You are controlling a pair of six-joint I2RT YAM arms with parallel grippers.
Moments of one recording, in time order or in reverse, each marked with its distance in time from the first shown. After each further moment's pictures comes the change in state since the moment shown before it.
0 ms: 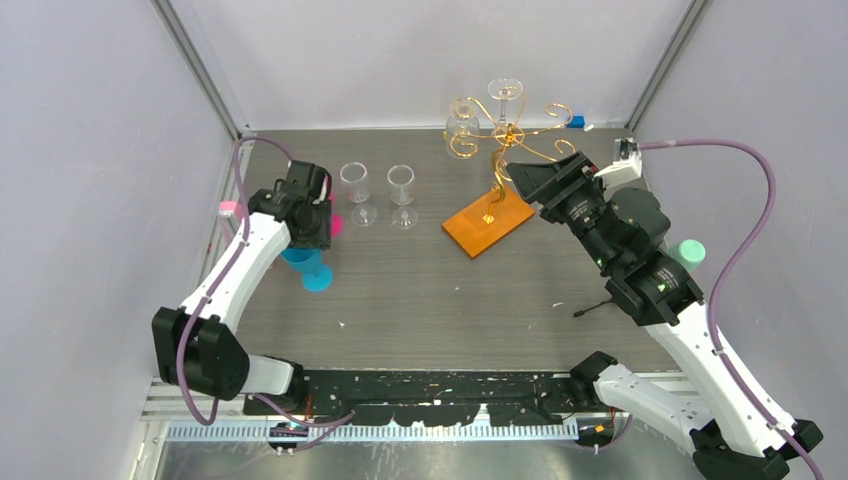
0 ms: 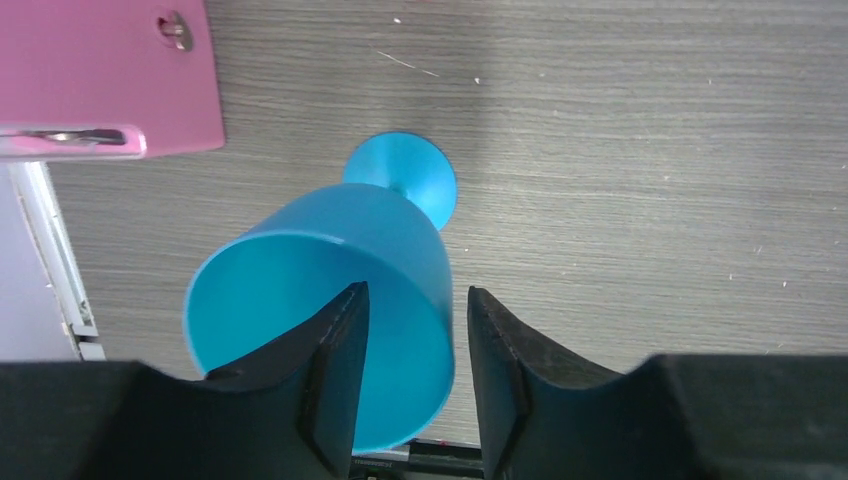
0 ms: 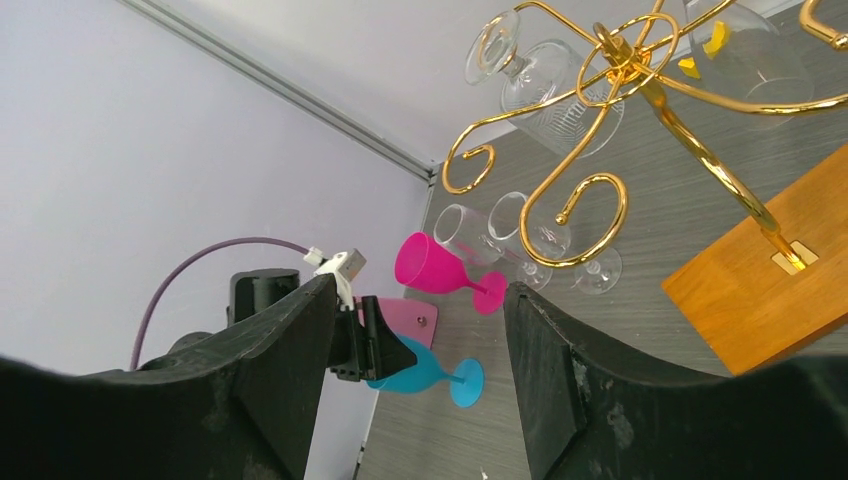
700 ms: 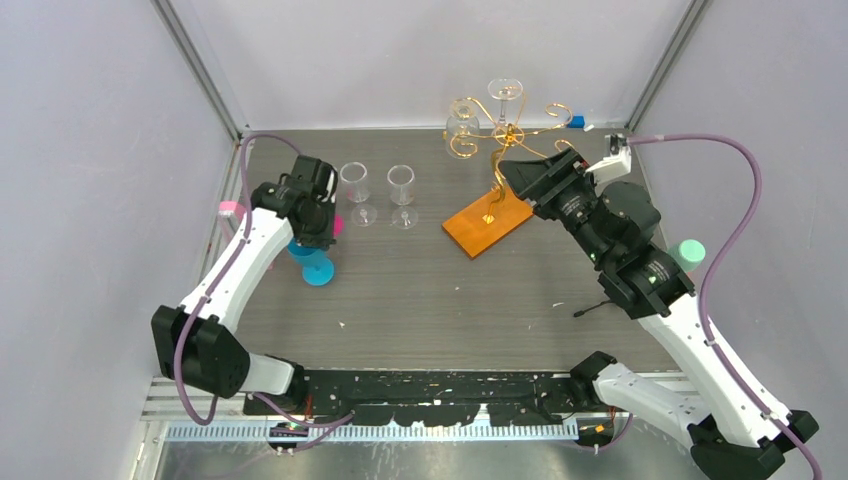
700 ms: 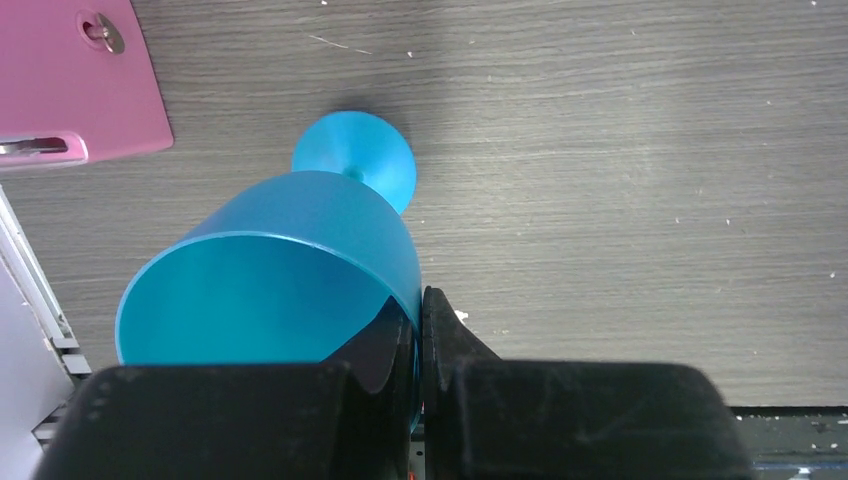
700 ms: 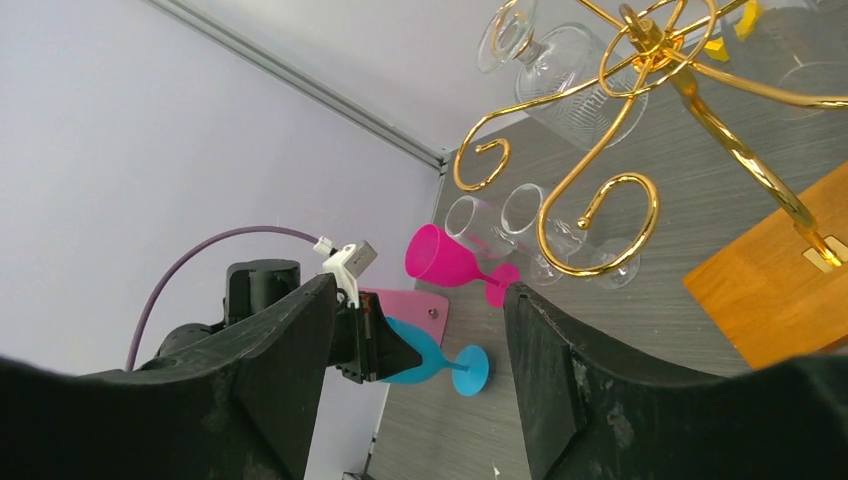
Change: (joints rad) left arm -0.045 -0.016 0.081 -0.086 0.075 0.018; right arm 0.000 0.048 0.000 0.039 -0.039 0.025
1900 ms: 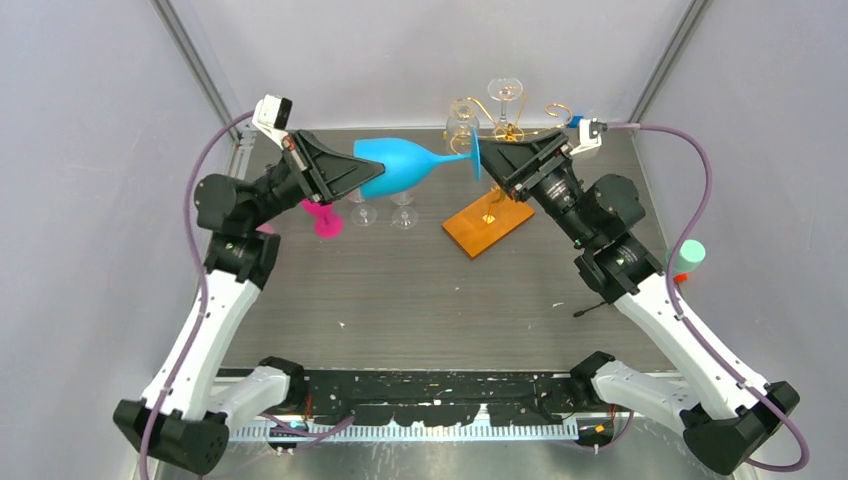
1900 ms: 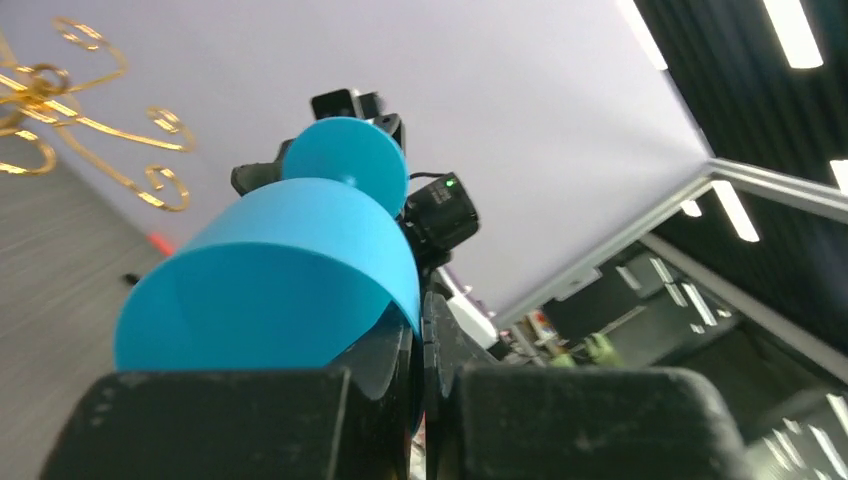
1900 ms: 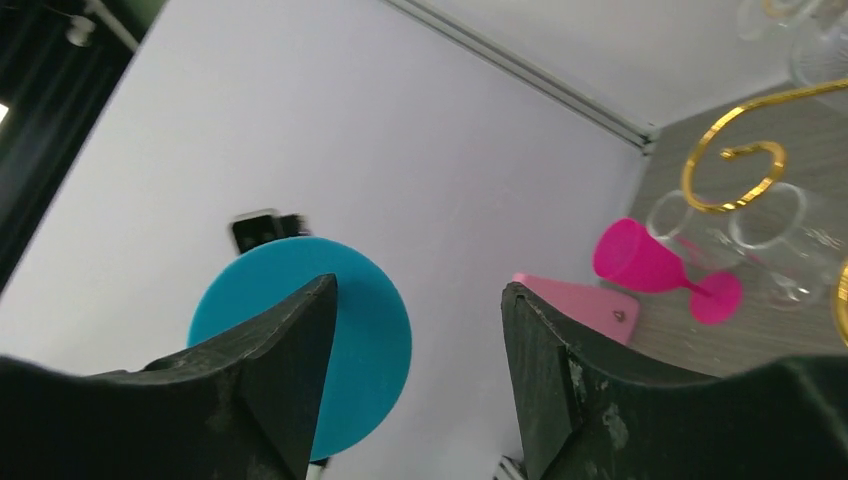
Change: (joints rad) left arm 0.016 -0.332 -0.212 1.635 0.964 -1.292; right arm -0.008 0.098 -0.071 0.462 -0.249 0.280
